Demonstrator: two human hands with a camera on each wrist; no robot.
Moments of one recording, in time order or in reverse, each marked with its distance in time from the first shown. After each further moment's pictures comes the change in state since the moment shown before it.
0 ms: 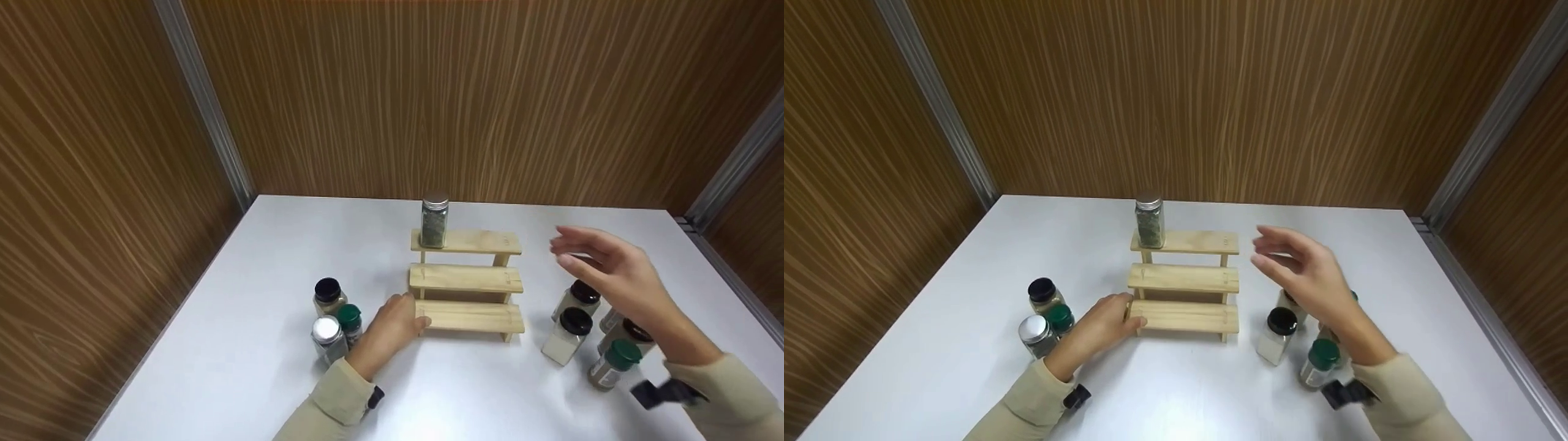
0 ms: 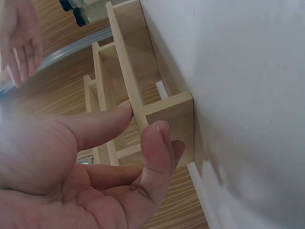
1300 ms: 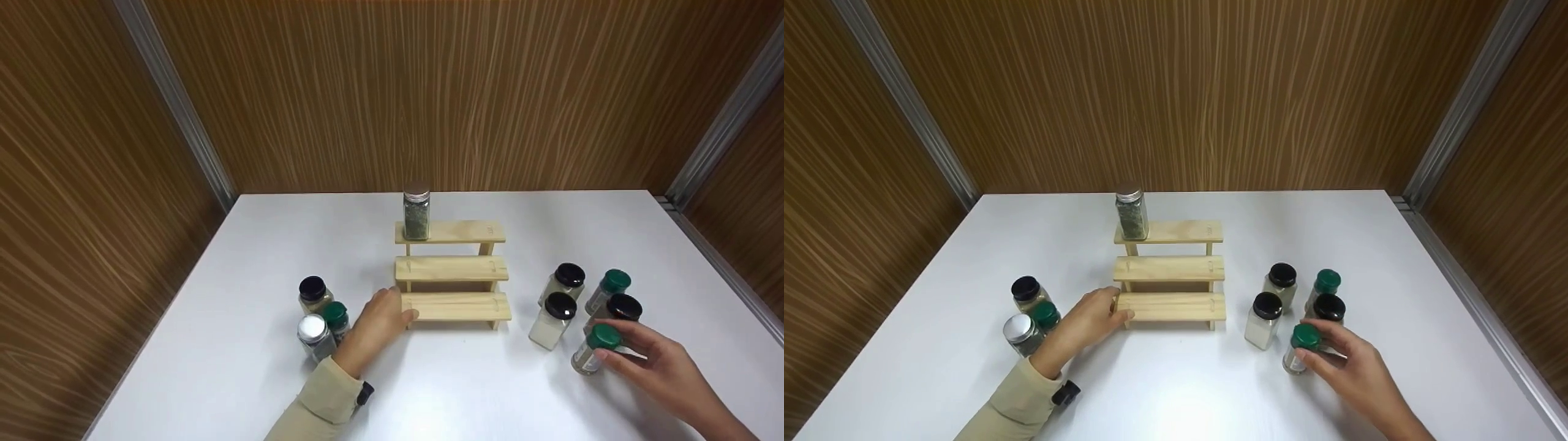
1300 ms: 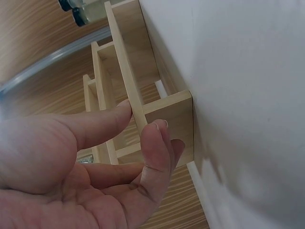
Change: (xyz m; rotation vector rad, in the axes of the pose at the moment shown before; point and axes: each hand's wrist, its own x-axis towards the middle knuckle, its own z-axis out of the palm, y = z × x) left_hand -0.002 -0.009 -0.007 0.007 0.022 0.037; right_hand -0.146 0.053 -0.008 -0.231 0.023 0.282
